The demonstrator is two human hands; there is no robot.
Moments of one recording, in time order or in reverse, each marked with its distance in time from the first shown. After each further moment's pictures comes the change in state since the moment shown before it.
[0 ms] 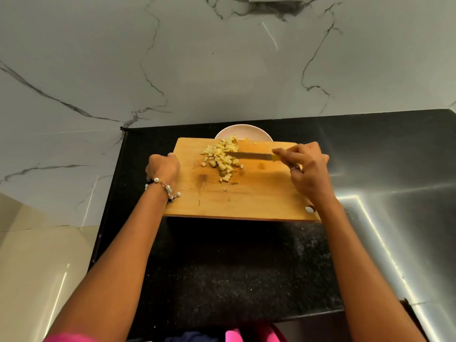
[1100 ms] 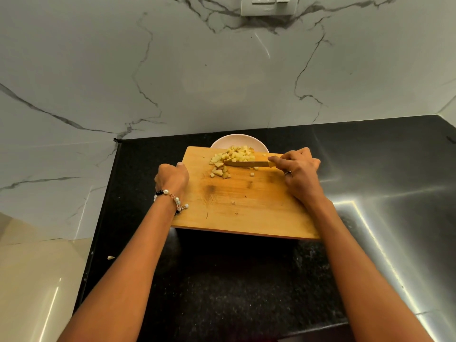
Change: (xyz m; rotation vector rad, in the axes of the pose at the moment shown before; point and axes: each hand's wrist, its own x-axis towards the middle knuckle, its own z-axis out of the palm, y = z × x) left_hand -0.012 0.007 0.025 0.016 -0.064 0.056; right_hand 0.019 0.022 0.014 -0.171 -0.071 0.027
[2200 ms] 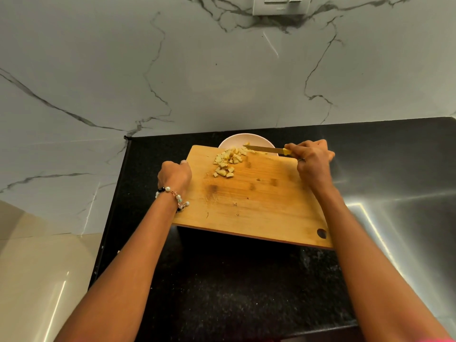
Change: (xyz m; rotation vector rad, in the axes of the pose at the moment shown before) left_hand 0.008 -0.004 -0.012 0.049 -0.007 0.030; right_hand 0.025 0.014 0.005 0.011 0.051 0.181
